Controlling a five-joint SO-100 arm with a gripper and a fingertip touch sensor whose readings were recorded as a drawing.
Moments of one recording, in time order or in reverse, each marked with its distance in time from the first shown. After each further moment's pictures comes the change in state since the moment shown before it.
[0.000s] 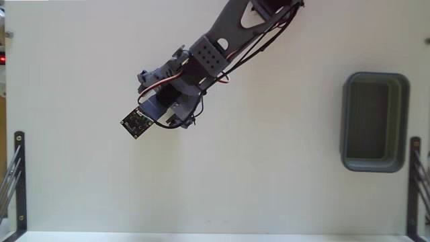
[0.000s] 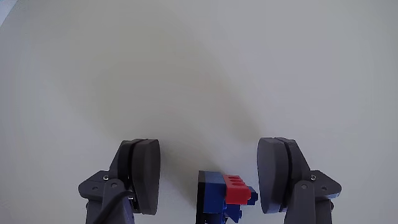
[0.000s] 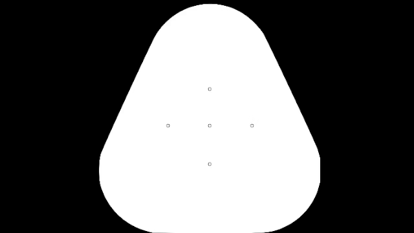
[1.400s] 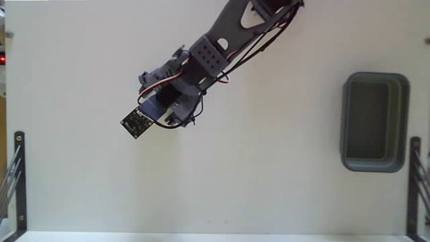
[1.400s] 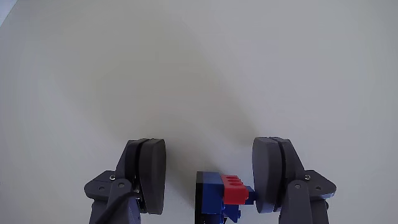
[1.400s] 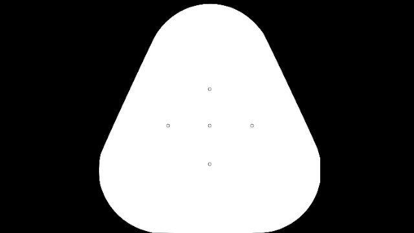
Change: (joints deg) arm 0.0 0.0 0.0 0.0 0.0
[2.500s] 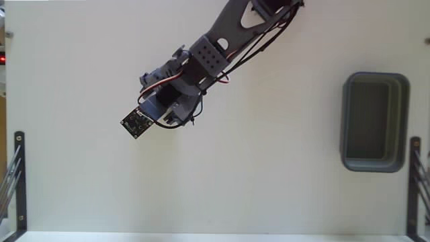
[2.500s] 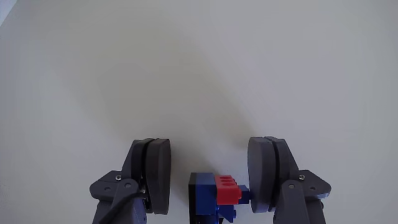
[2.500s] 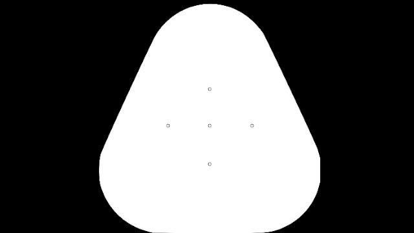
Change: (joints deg) arm 0.0 0.0 0.0 0.0 0.0
